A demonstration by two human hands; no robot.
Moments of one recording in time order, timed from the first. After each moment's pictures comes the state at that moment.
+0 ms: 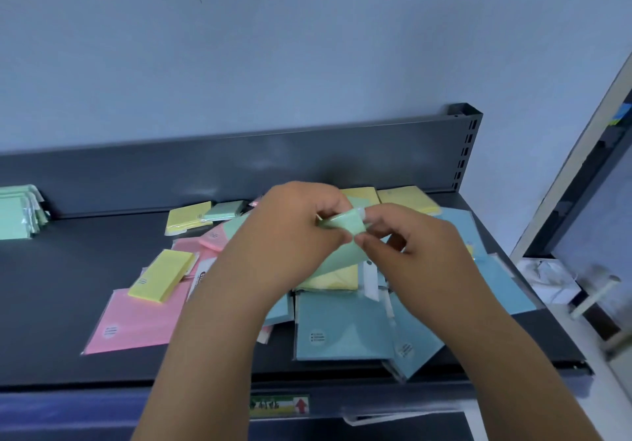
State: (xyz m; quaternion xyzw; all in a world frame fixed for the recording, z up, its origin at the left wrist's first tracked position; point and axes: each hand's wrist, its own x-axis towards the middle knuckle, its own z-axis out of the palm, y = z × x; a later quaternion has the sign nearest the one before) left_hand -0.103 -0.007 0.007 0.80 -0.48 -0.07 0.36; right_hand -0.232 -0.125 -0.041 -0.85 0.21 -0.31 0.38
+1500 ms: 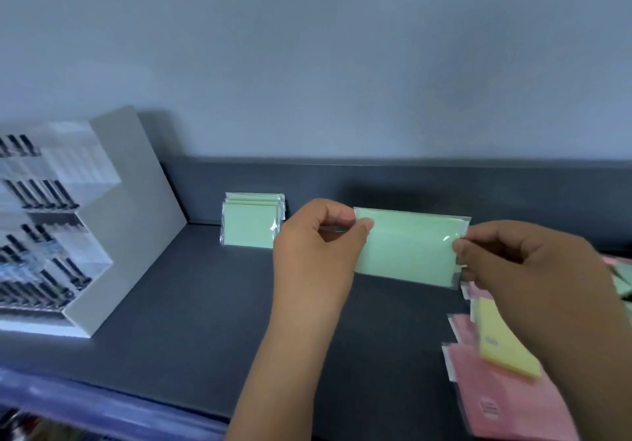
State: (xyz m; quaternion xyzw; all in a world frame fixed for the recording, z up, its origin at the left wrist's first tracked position) left_hand 0.164 0.251 -0.019 0.72 -0.19 0.00 0.66; right_hand 0.028 0.114 -0.009 -0.81 0.30 -0.33 0.38
